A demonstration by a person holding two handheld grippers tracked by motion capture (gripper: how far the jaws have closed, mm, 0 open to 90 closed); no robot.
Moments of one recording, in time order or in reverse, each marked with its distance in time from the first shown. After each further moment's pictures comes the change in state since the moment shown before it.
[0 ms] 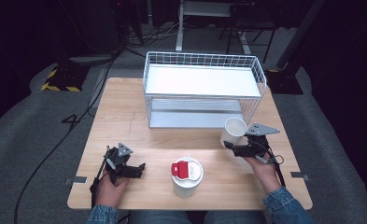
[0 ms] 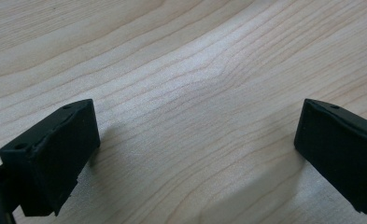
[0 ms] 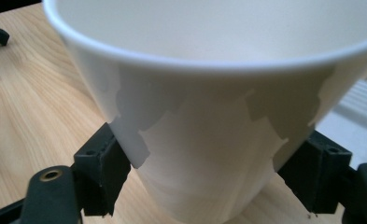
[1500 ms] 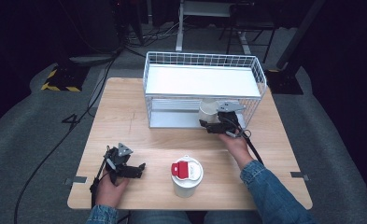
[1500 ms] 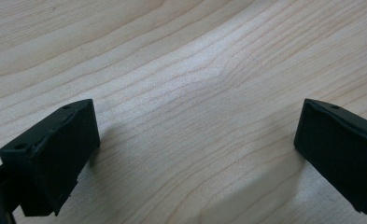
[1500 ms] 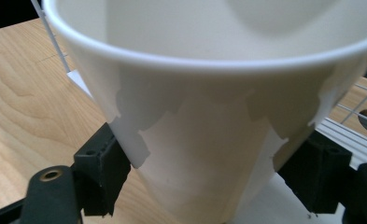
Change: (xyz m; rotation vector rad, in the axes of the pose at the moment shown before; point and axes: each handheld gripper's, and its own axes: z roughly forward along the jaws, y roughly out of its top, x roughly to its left) left arm 0.000 0.000 0.000 0.000 -0.001 0.000; right arm -0.003 0.057 0.100 -0.014 -0.015 -0.013
